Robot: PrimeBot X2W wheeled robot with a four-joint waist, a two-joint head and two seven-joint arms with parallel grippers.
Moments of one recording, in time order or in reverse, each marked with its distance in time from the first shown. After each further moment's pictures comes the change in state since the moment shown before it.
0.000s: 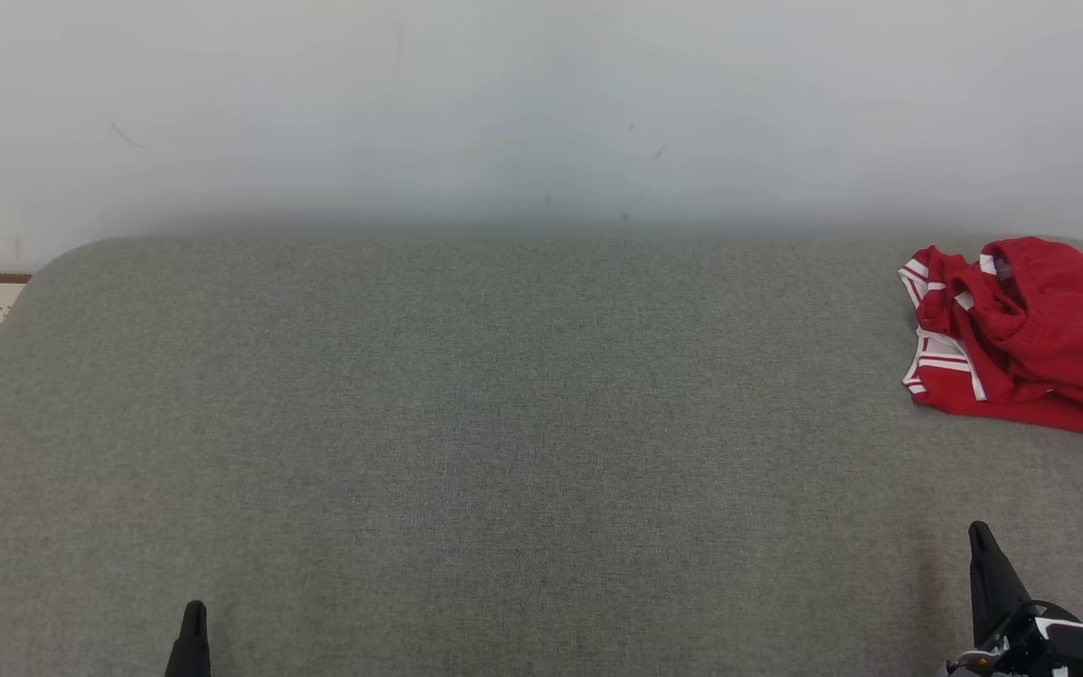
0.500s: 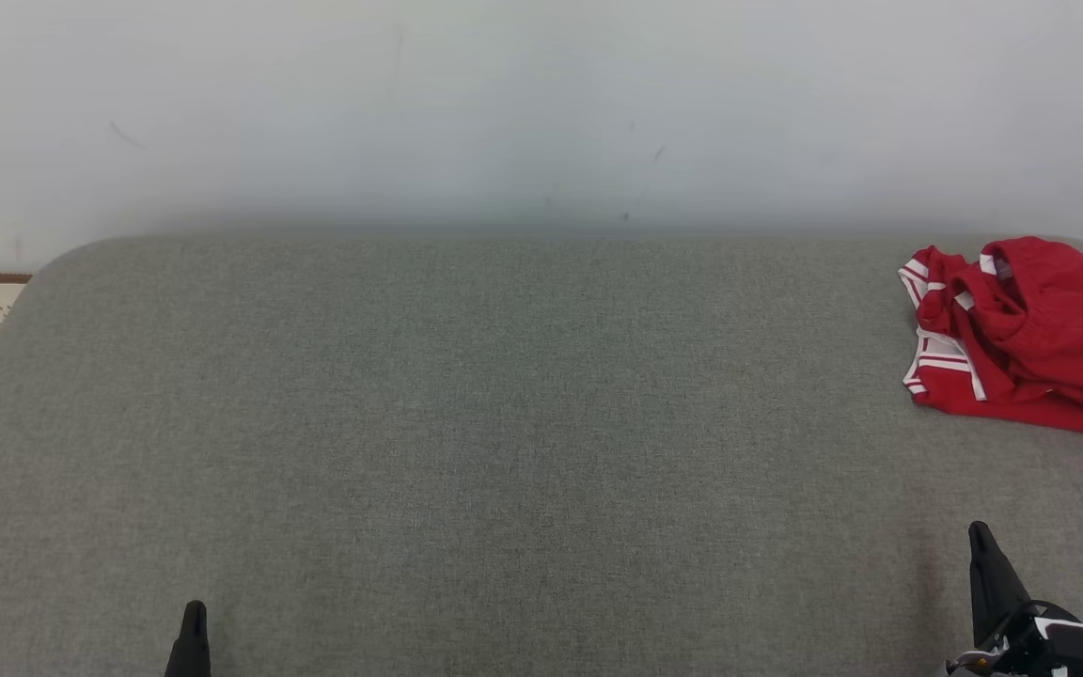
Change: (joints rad) left arm 0.000 0.000 0.000 0.000 0.000 0.000 0.000; right arm 0.000 0.001 -0.001 0.000 -0.004 0.000 0.000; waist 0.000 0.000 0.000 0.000
